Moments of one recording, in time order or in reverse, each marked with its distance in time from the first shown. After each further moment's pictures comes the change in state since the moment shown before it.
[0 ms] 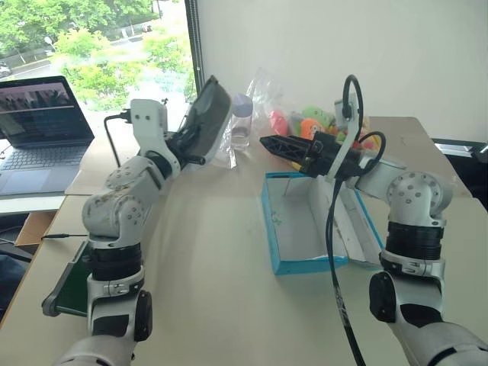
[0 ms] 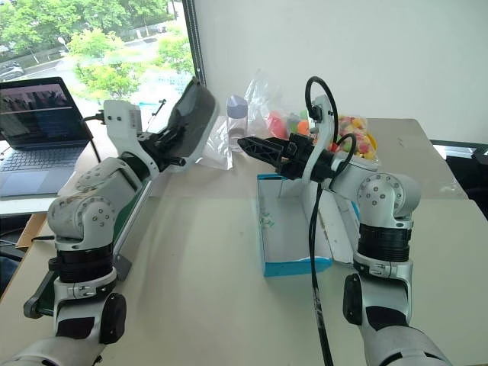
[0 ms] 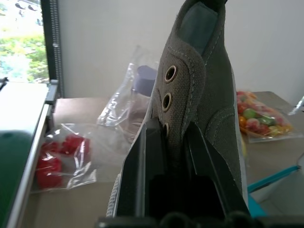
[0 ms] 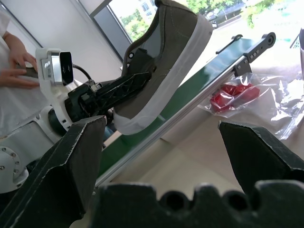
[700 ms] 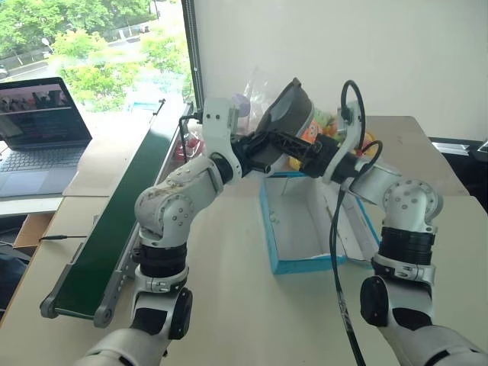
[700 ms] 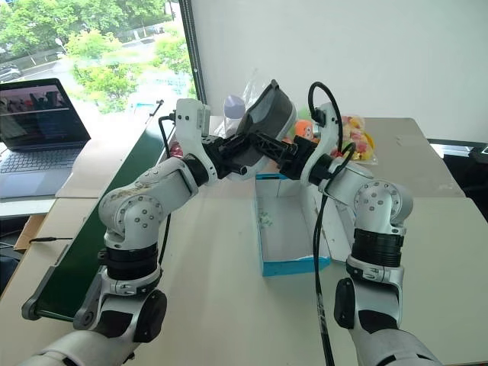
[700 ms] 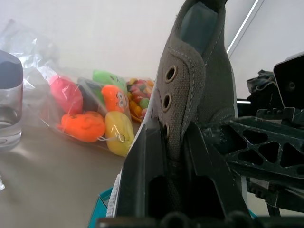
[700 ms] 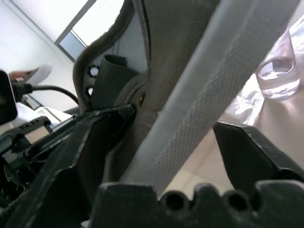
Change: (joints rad) left arm -0.042 -0.225 -0.102 -0.080 -0.086 0.137 0.076; right arm 0.031 0.064 -0.033 -0.002 0.007 -0.075 -0.153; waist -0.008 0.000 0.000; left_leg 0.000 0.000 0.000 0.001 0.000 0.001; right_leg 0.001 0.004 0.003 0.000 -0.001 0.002
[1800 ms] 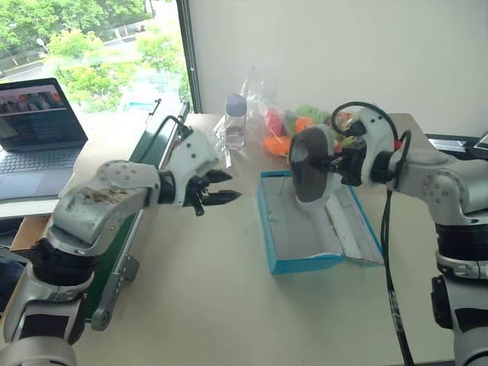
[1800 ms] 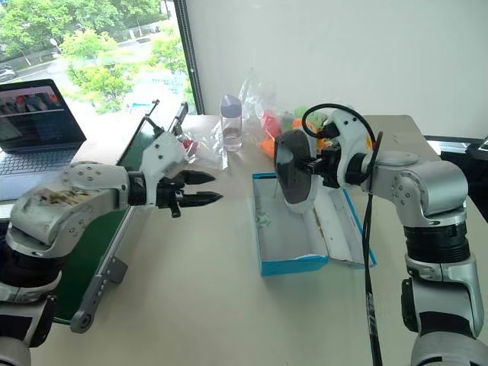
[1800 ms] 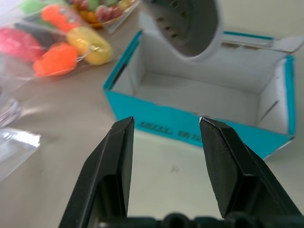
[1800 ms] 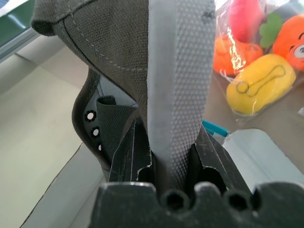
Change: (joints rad) left arm 0.067 0.714 -0.256 -0.149 0.017 -0.084 -0.659; right arm -0.045 -0.439 0.304 -0.060 -0.226 0.122 0.157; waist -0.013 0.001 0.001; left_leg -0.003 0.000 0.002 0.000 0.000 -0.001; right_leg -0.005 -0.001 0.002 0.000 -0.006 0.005
